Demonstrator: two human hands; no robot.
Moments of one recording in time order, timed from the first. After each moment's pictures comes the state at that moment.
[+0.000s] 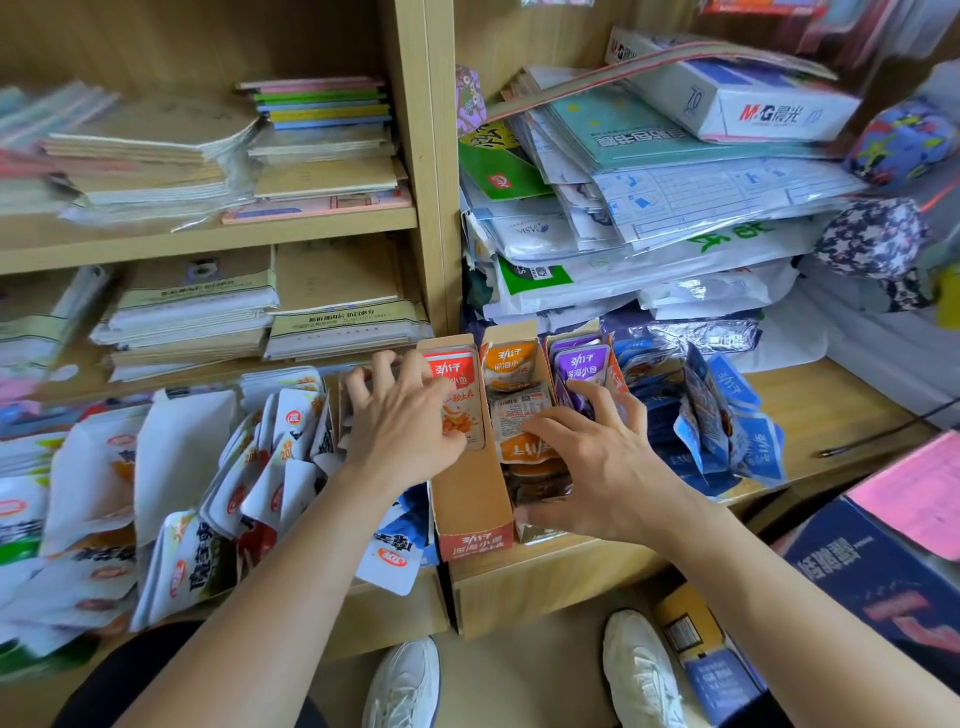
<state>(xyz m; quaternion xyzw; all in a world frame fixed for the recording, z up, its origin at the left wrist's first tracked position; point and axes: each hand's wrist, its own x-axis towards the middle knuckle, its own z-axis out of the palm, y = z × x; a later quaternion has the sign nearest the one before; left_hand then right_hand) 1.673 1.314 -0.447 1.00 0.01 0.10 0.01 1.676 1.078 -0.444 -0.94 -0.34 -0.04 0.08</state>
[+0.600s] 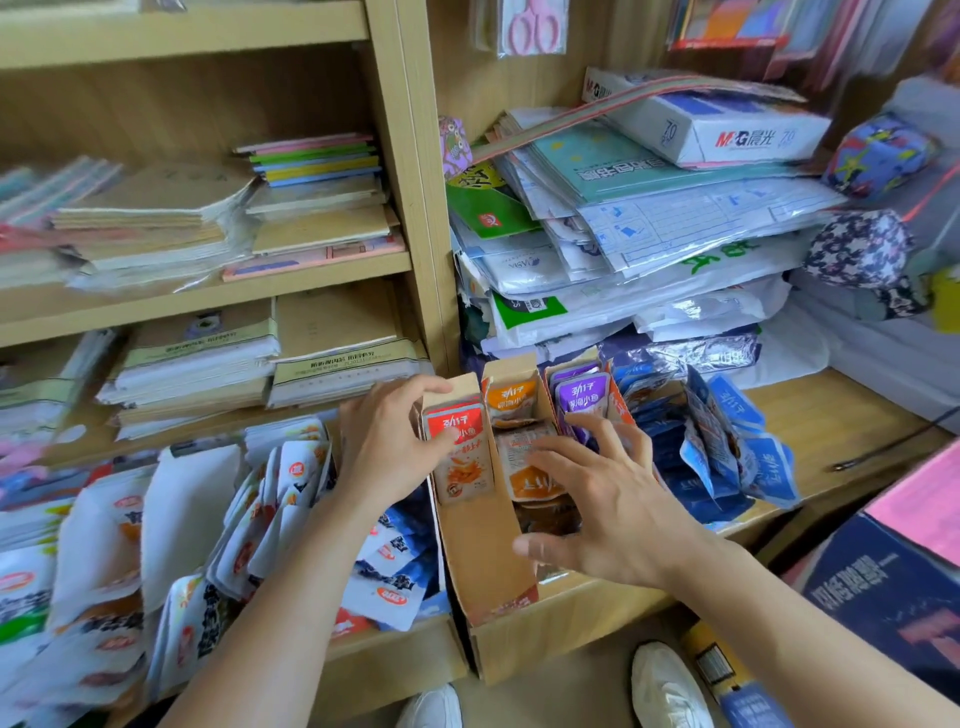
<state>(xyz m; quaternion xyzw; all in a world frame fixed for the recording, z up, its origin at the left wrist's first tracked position) 1.682 1.329 -0.429 0.95 0.03 0.20 0.25 1.667 1.079 -0.439 -0.93 -0.33 -0.06 0.13</state>
